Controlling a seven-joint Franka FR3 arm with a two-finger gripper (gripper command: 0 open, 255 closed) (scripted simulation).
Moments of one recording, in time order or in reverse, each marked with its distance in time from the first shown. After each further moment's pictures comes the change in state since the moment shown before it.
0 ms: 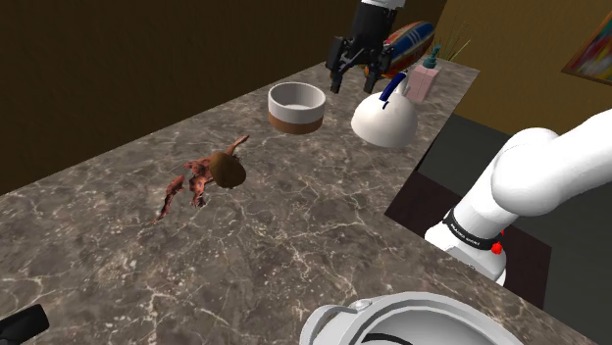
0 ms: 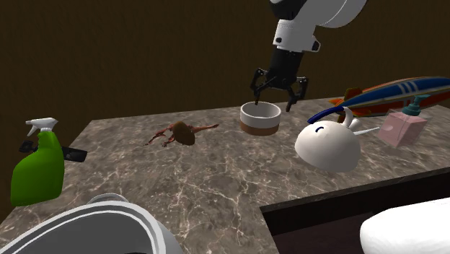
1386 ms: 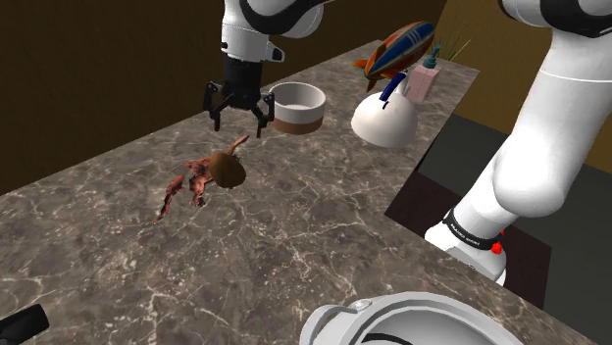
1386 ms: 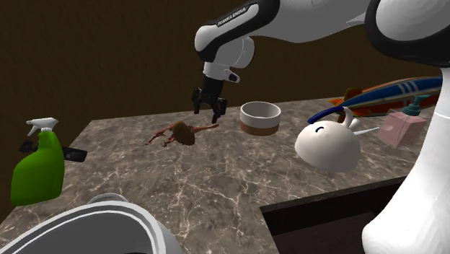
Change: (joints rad) arm 0.064 0.775 0.222 0.509 -0.038 0.265 0.669
